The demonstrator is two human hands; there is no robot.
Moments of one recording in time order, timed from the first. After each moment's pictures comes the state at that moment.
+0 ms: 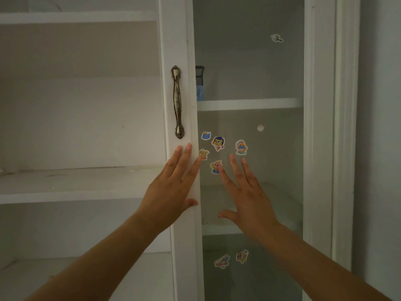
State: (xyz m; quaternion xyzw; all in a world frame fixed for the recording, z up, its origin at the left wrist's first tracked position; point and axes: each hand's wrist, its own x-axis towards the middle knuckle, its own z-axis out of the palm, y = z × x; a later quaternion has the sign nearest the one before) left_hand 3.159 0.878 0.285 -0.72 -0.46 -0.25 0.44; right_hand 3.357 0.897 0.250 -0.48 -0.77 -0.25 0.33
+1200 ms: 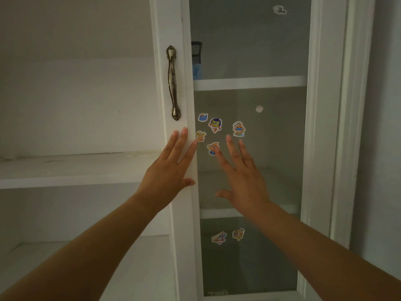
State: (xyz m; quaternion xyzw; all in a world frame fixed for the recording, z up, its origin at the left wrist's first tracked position) left_hand 3.159 0.898 0.281 -0.76 -0.49 -0.24 0.35; right_hand 3.351 0.910 0.253 -0.50 -0.77 -0.24 0.31
